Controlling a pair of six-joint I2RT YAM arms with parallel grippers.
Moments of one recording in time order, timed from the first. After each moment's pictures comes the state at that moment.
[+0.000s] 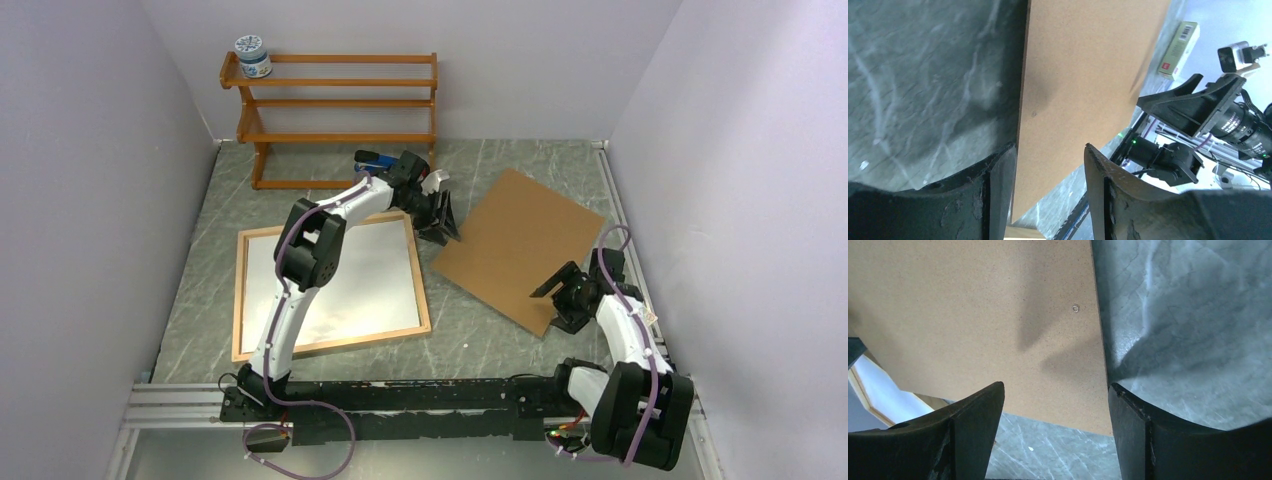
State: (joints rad) left arm -0.56 2.37 1.92 -0.59 0.75 -0.54; right arm -0.25 1.03 0.47 -0.58 -0.28 0.70
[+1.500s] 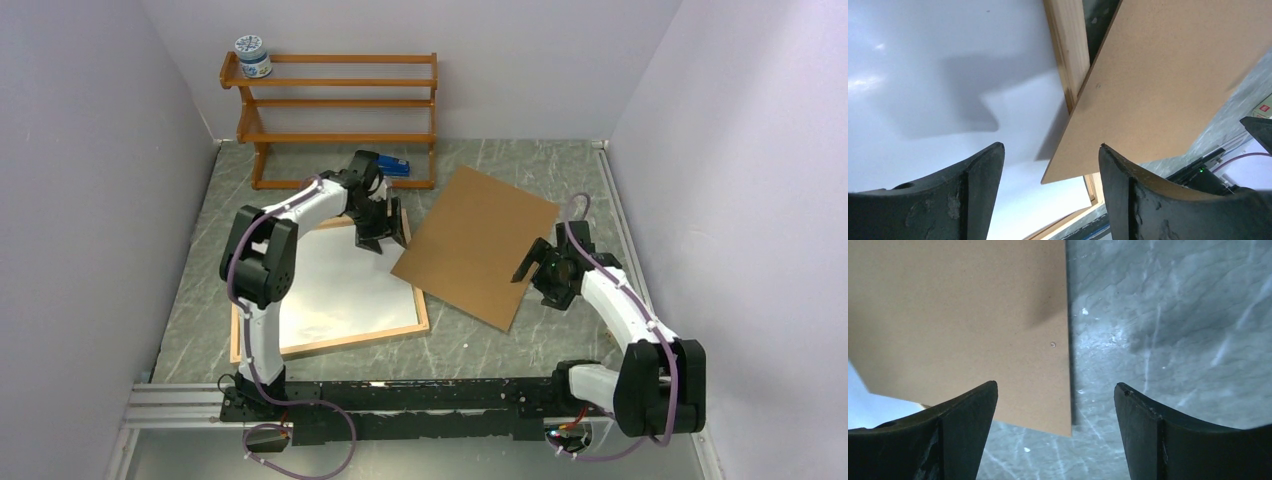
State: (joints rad) left arm -0.43 2.03 1.52 -0.70 0.38 -0.47; right arm 0.04 1.17 0.65 -0.59 -0.14 0.69
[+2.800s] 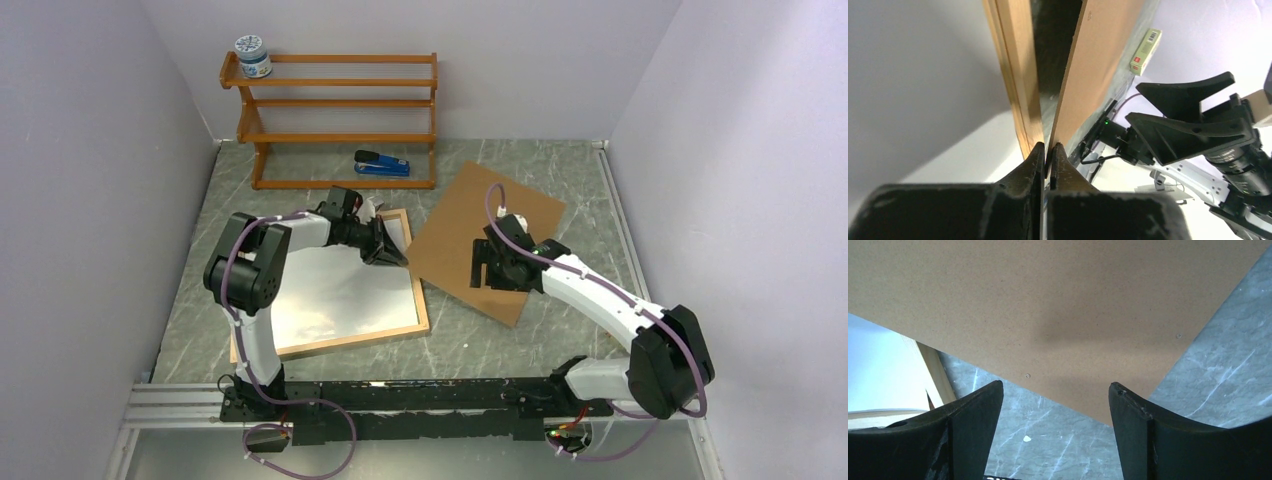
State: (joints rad) left arm -0.35 1.93 1.09 -0.14 0.85 -0.75; right arm 0.56 1.27 0.84 -0.63 0.15 0.60
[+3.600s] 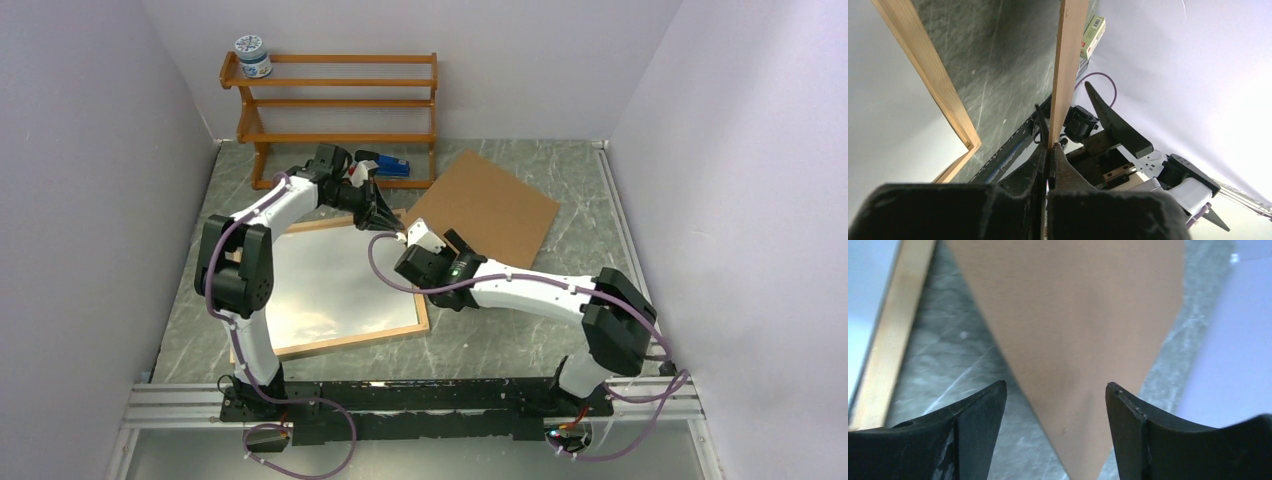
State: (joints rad) left arm -0.29 1.89 1.44 -0.56 0.99 -0.74; right arm 1.04 1.57 1.10 -0.63 0.75 0.15
